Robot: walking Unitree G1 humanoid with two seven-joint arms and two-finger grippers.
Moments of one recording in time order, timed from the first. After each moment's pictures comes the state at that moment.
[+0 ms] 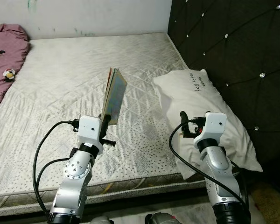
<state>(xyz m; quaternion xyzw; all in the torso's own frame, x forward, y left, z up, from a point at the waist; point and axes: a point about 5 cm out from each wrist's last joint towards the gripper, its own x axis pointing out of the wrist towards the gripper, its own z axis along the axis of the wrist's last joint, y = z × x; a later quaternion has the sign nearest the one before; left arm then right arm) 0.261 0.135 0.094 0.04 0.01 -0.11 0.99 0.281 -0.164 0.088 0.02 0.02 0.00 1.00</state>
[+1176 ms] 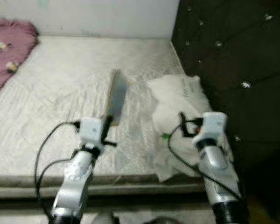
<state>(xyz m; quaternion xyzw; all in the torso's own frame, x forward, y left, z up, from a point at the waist) 0.260 0.136 0.092 0.03 0.01 -0.10 0.99 0.284 -0.158 0.090 0.02 0.02 0.02 1.00</state>
